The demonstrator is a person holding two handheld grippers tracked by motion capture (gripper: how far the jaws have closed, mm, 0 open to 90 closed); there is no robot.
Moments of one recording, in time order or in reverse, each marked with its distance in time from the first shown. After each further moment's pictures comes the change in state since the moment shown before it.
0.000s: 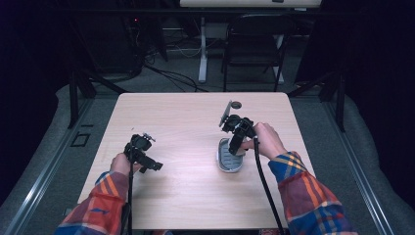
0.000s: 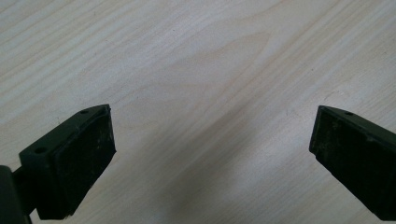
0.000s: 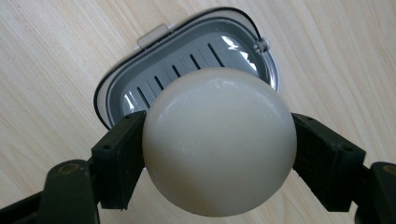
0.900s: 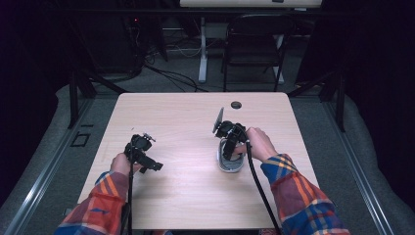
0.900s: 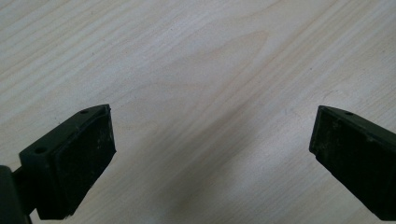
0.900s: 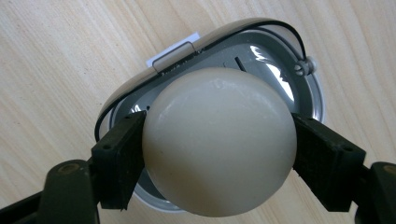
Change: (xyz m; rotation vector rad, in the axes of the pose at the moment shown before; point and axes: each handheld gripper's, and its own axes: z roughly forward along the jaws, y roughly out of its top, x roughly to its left) left arm 0.000 0.000 0.000 0.005 -0.004 0.006; right arm 0.009 0.014 0.031 0.034 0.035 -0.035
